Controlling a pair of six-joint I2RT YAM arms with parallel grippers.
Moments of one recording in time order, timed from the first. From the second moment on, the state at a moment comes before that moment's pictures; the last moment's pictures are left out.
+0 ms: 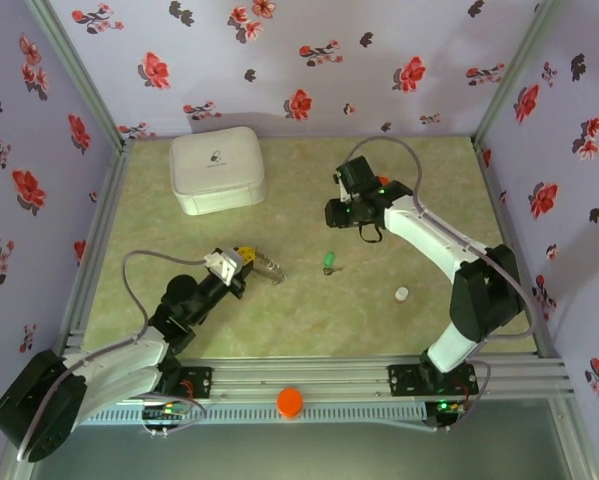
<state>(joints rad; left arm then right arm) -0.71 0.90 0.10 0.81 0.02 0.11 0.56 1.63 1.31 -0.69 -0.03 0.37</state>
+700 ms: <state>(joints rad) -0.71 0.91 0.07 0.83 0.09 0.05 0.67 1.62 0.90 -0.39 -0.06 0.83</state>
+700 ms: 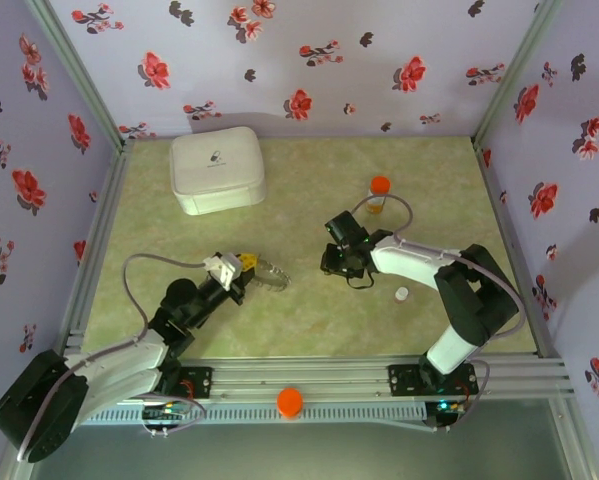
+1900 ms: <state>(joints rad) -0.71 0.96 0.11 0.82 0.17 0.01 0.68 1.69 0.90 -0.35 -0.05 0.86</state>
